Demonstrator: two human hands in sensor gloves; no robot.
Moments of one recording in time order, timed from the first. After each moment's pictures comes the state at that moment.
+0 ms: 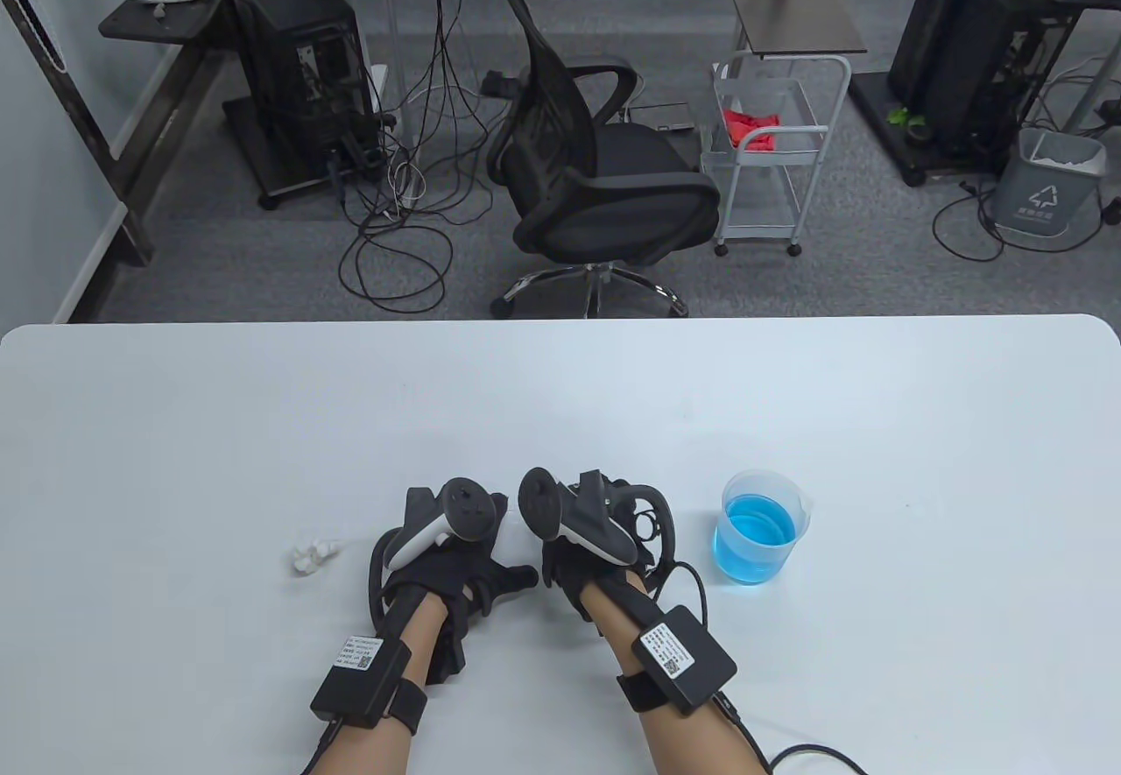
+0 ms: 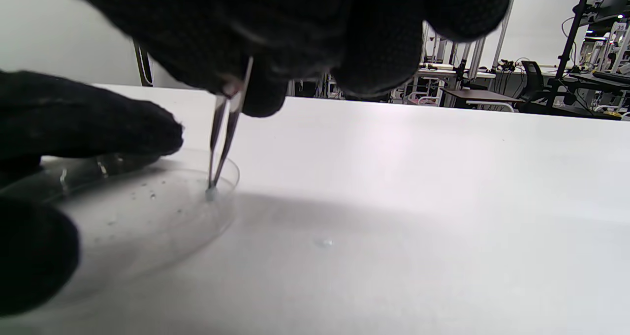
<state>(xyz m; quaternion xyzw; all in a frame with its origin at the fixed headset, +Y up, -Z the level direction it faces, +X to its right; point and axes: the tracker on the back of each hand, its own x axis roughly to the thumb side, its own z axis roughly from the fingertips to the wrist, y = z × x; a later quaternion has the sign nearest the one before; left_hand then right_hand) -0.151 -0.793 -0.407 -0.27 -0.07 0.17 0.94 0.008 -0.712 -0.398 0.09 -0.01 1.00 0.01</state>
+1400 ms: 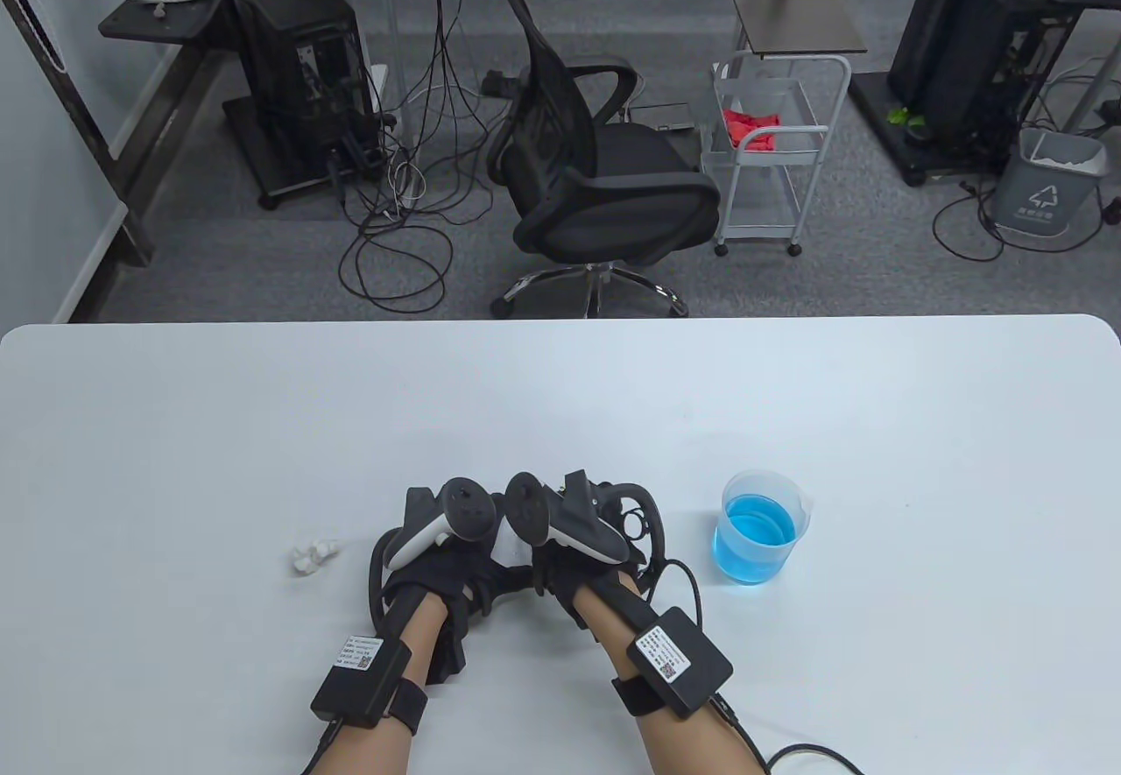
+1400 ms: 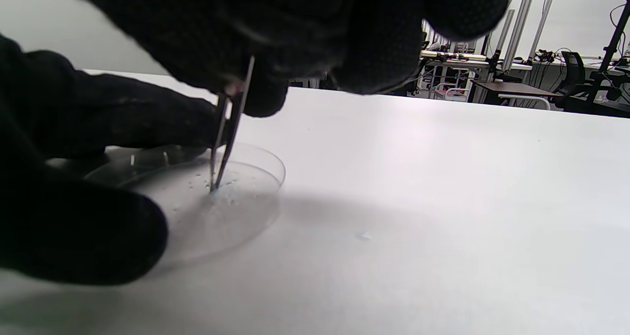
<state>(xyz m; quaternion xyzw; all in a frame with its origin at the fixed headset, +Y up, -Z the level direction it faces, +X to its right) -0.152 -0.793 -0.407 -0.27 -0.07 0.17 0.94 -0.005 -0.710 -0.394 0.13 0.01 0.99 0.00</state>
